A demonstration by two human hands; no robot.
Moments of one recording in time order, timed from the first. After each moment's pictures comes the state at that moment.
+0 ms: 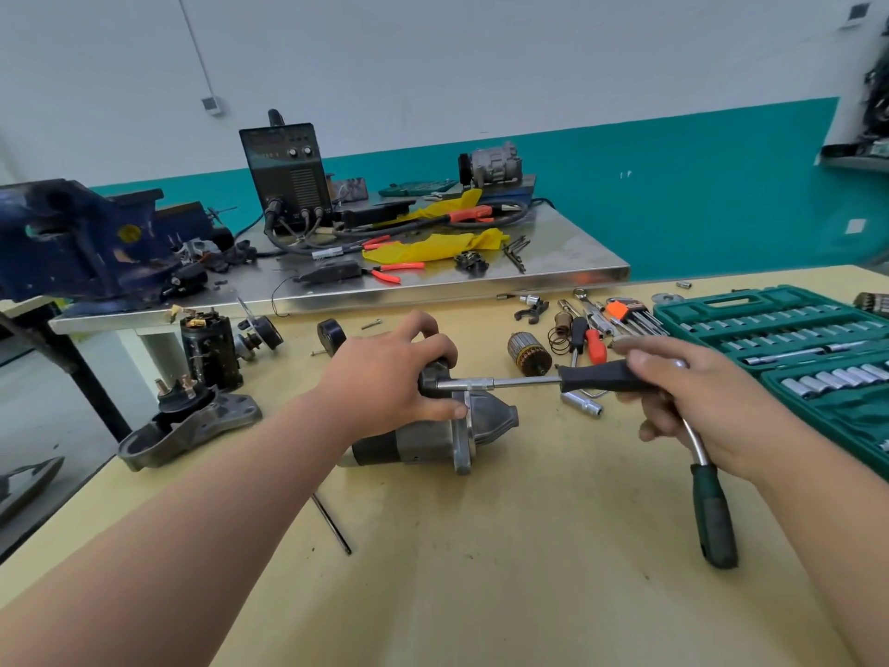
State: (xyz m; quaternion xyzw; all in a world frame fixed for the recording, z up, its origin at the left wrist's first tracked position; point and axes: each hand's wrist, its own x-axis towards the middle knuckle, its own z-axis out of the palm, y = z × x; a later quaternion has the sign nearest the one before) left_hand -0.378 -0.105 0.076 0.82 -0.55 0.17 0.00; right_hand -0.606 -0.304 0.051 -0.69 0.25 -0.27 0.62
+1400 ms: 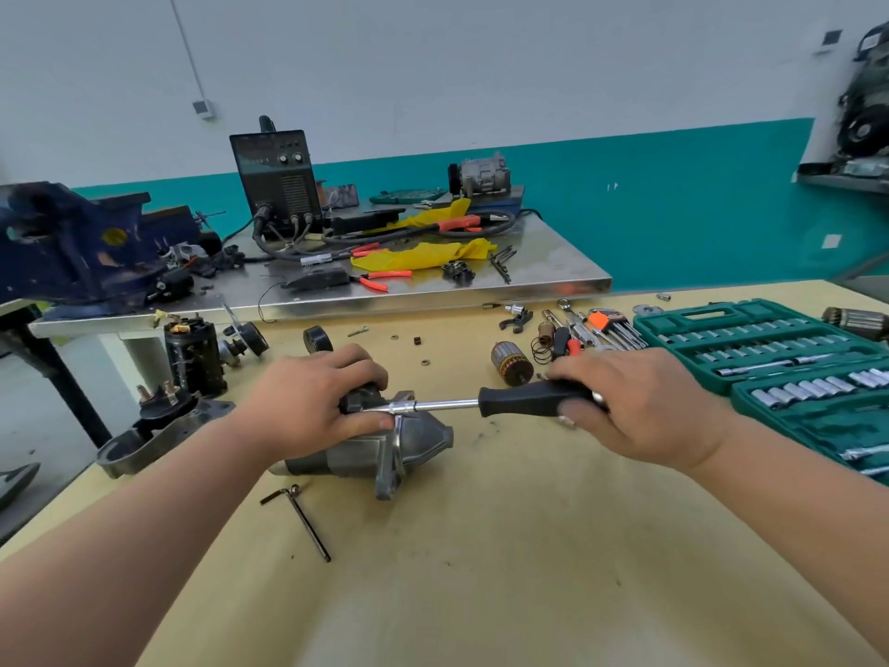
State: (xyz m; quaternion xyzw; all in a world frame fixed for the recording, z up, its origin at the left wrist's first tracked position) left_hand -0.356 -0.059 0.071 0.74 -0.62 0.24 0.07; right_hand -0.597 -0.301 0.063 -0.91 -0.12 -0.39 -0.02
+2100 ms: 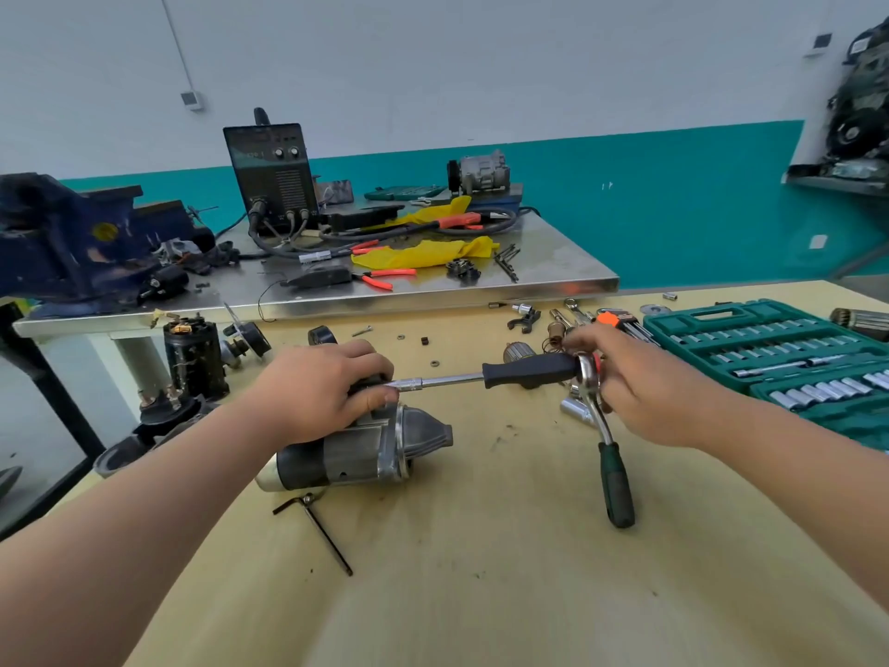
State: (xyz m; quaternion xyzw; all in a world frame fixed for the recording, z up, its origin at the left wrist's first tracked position) left_hand -0.323 -0.063 0.075 0.77 -0.60 0.18 0.06; right_hand -0.569 -0.319 0.058 -0.96 0.14 -0.15 0.18
